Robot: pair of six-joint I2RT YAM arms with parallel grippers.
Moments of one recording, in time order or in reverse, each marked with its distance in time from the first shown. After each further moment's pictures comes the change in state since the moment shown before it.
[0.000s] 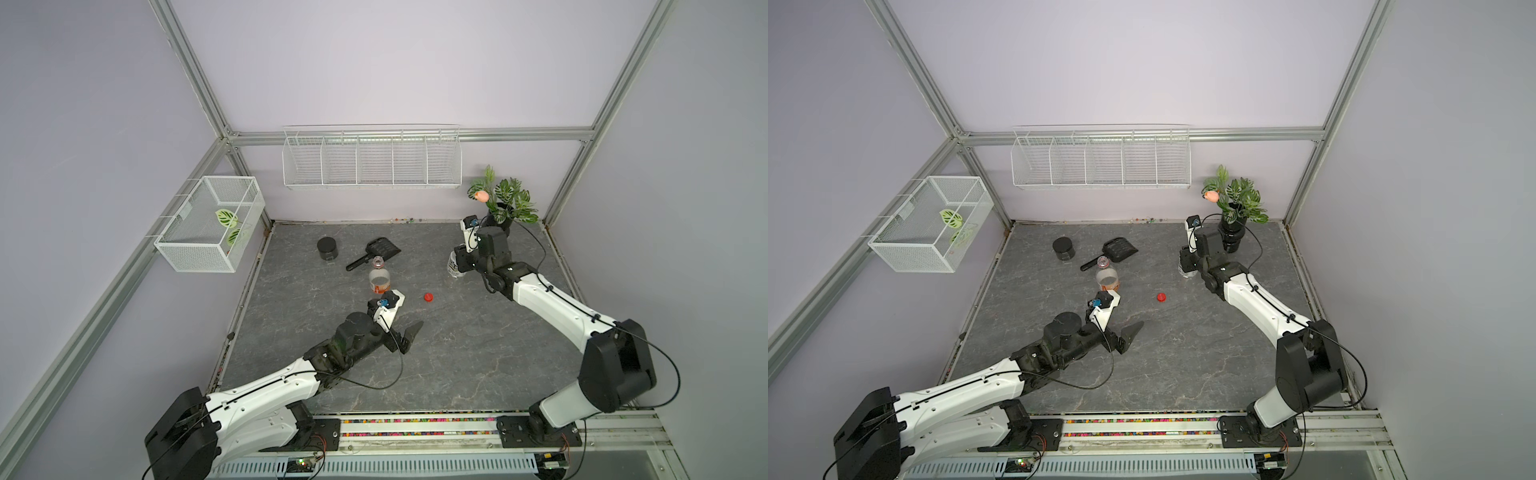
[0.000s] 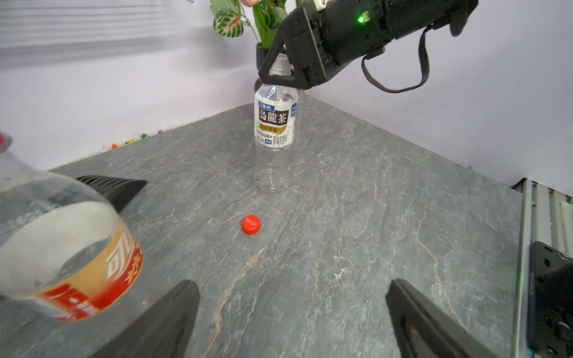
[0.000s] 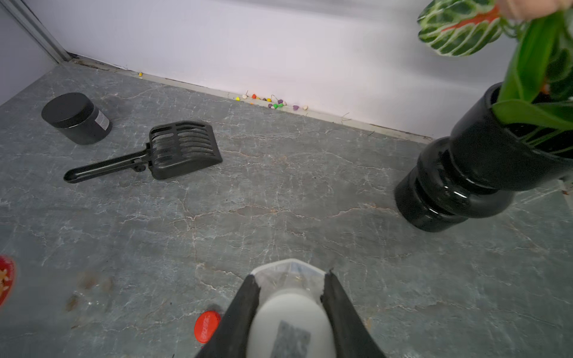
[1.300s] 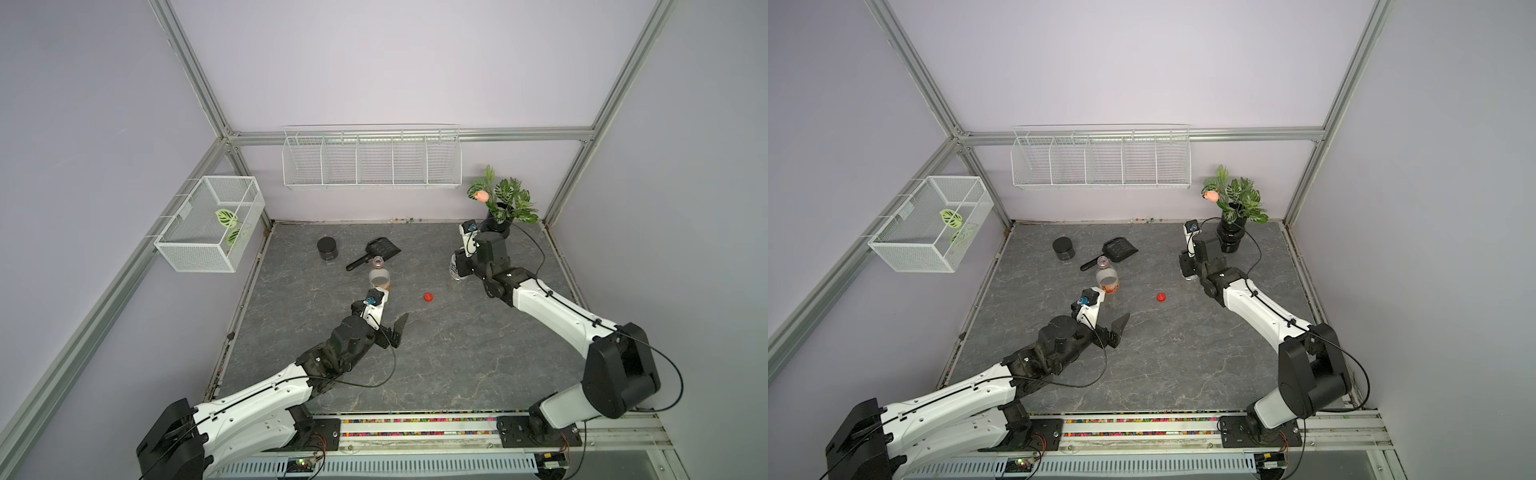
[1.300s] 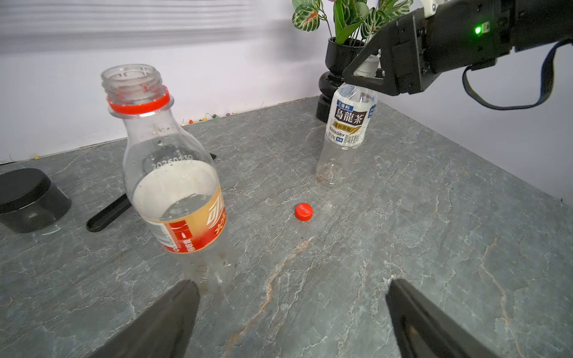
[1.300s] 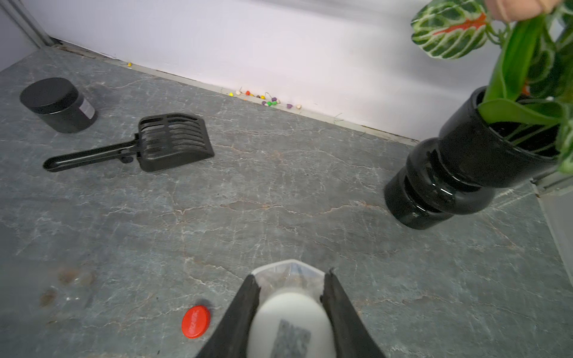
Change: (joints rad) left arm 0.000 -0.072 -0.023 -0.085 -0.209 -0.064; right arm 0.015 -0.043 -0.075 0.049 0.085 -0.043
